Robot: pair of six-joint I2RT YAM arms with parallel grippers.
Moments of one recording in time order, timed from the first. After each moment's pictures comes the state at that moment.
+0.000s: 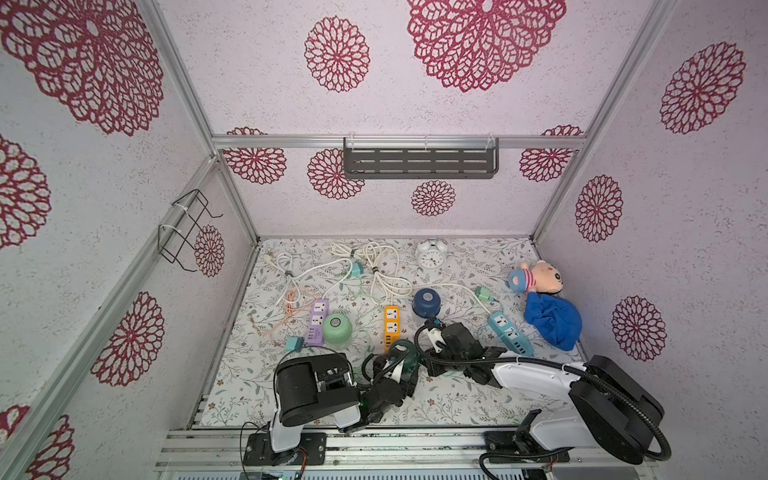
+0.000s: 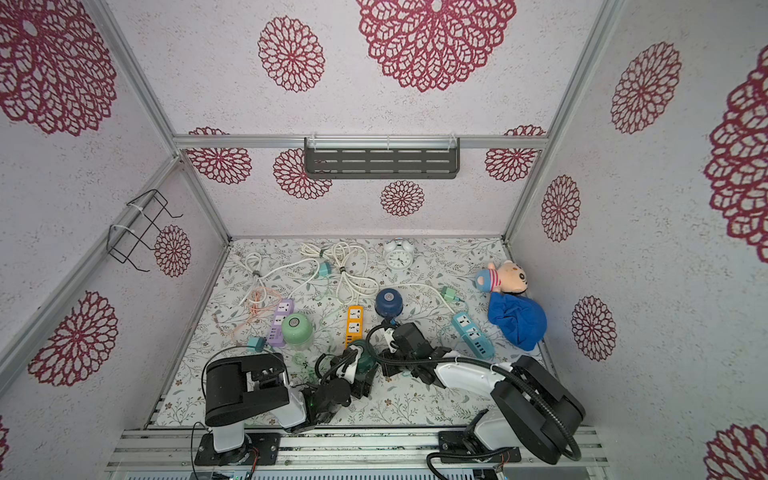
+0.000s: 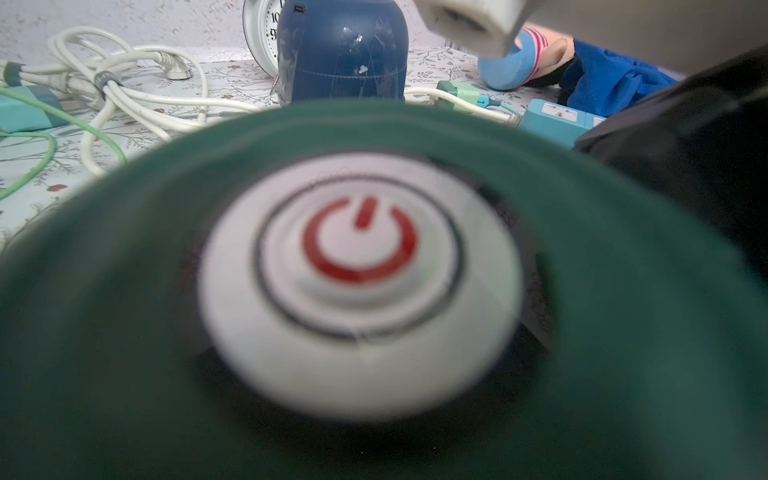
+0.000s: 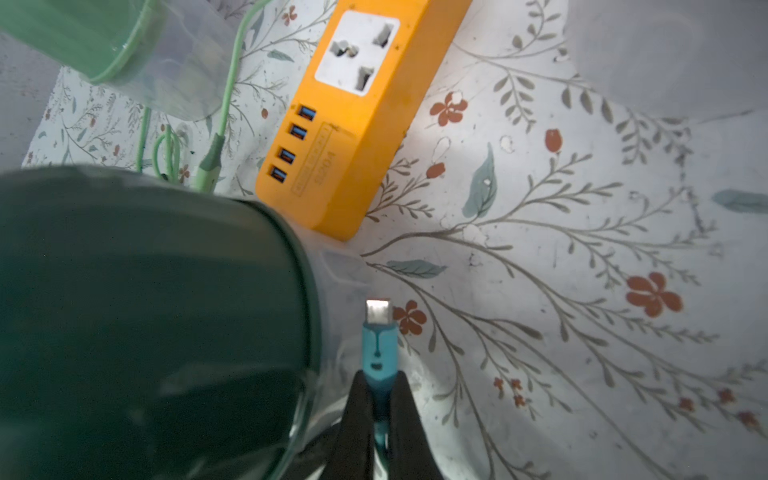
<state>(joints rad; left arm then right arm) -1.25 1.92 0.36 1.14 -0.69 -0.35 0.79 1.35 0.50 0.03 -0.21 0.44</state>
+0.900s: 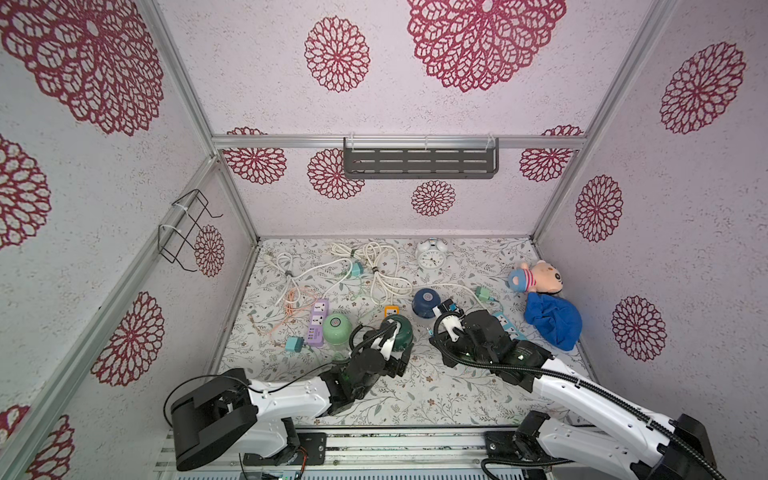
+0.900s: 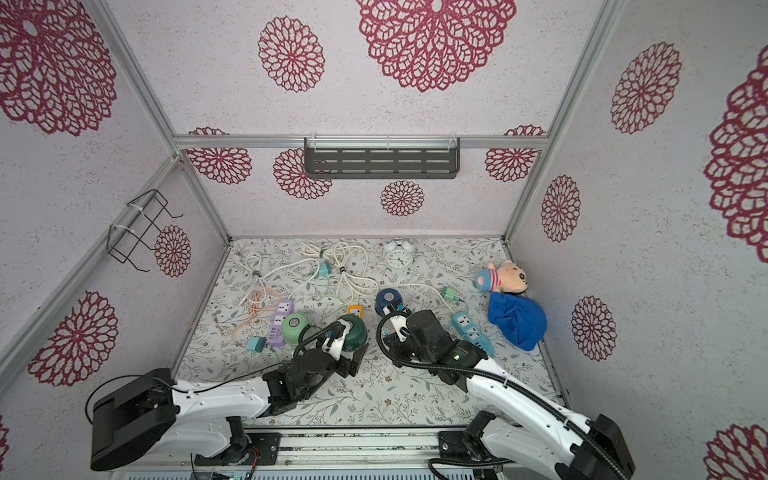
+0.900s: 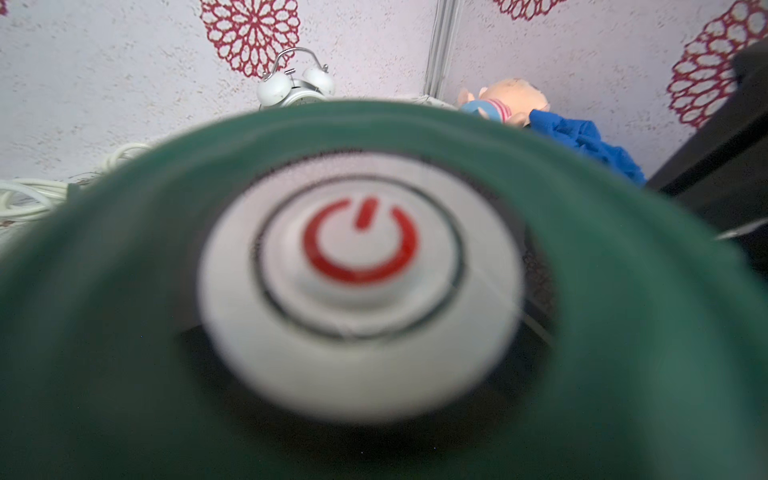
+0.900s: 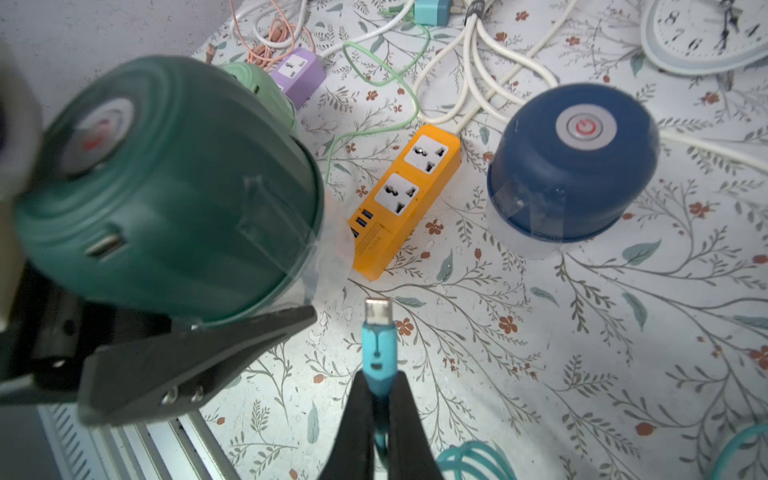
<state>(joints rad) -1.03 1.29 0.43 0.50 -0.44 -0.17 0.80 0.99 0.74 -0.41 -0.09 0.23</state>
